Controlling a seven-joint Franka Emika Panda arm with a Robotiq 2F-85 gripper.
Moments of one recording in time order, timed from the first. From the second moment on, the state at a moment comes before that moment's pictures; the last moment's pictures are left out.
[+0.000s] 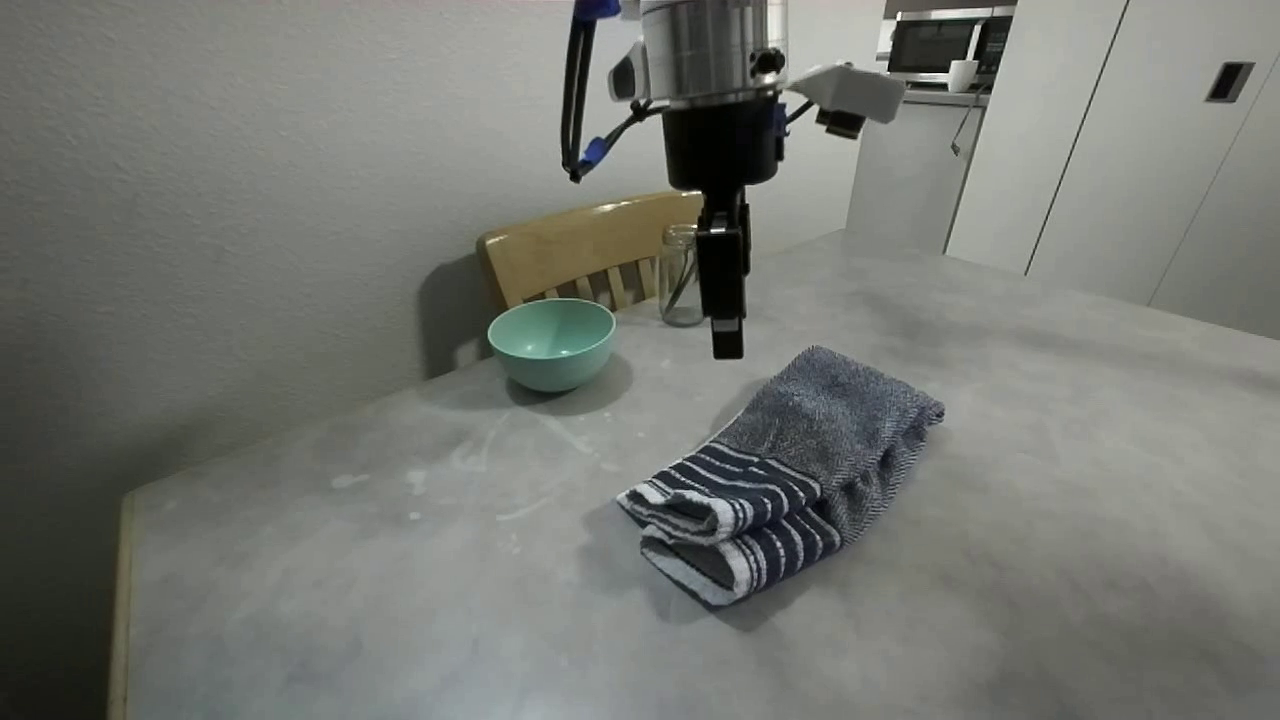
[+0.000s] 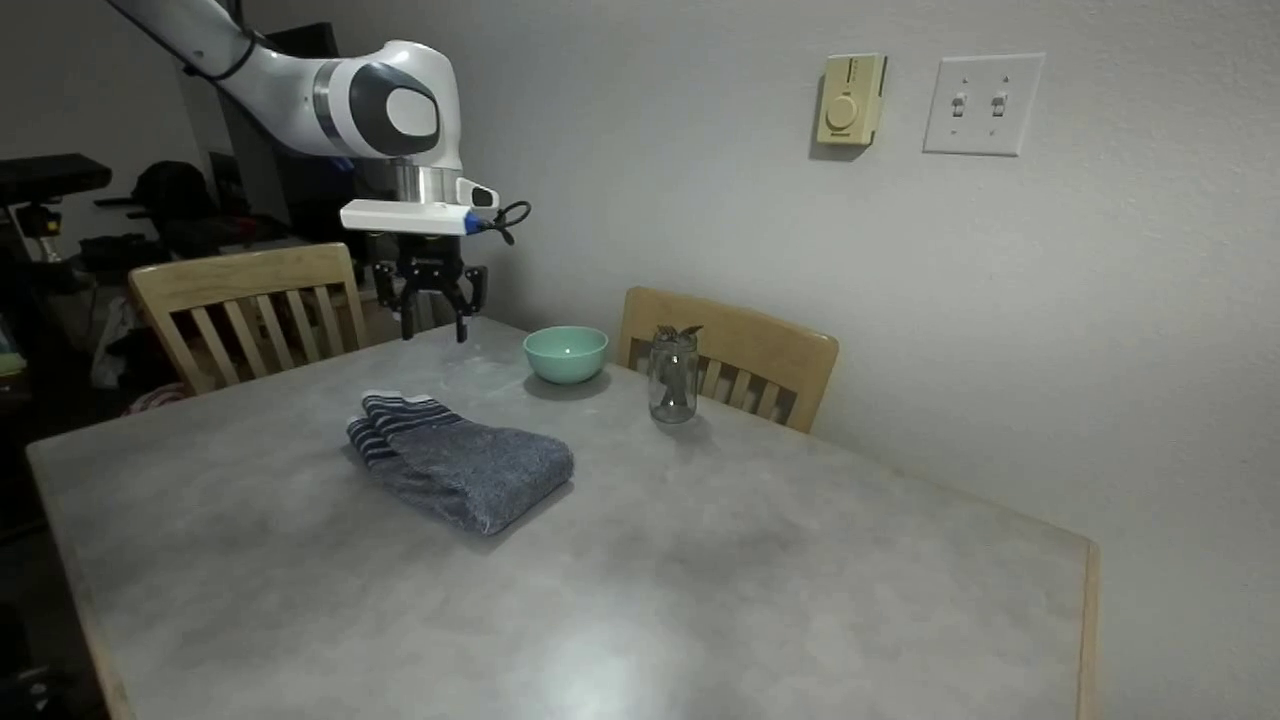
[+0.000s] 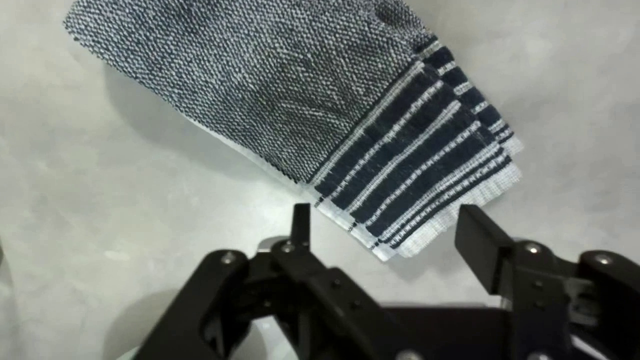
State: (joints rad) arm 0.17 0.54 0.15 -1.64 -0.10 2.07 -0.37
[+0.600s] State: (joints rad) arm 0.11 0.46 0.15 -1.66 -0.07 2.07 -0.42
